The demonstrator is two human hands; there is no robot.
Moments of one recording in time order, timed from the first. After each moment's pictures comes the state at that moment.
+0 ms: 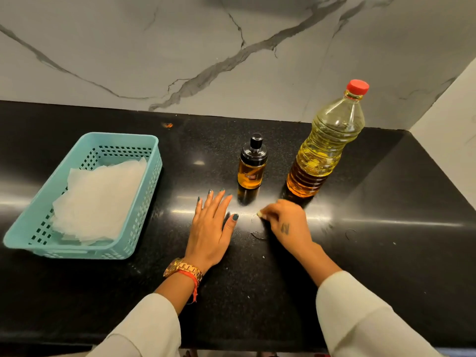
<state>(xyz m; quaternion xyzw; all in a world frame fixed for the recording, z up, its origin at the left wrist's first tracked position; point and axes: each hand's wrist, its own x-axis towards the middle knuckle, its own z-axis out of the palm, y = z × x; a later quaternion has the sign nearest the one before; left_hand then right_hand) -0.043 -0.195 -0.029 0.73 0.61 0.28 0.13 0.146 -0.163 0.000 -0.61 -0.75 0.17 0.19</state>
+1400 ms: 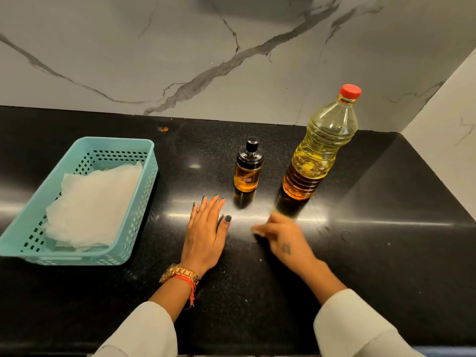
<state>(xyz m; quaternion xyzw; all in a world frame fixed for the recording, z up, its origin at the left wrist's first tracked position) -0.045 -0.196 -0.031 0.70 0.62 0.31 0.17 0.153 -0.187 -0.002 -0.54 -0.79 0.21 0.20</state>
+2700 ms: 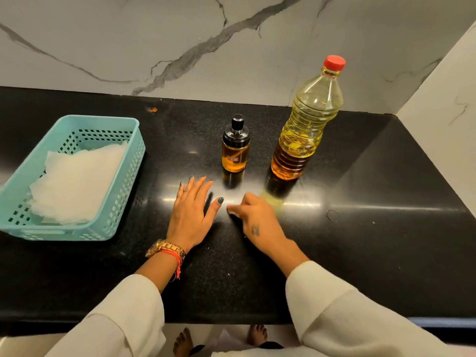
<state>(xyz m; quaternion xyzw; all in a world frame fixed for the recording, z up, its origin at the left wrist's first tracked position) -0.040 -0.197 -0.027 0.71 0.65 0.24 0.12 0.133 -0.196 -0.005 -0.51 -0.83 0.16 0.16</state>
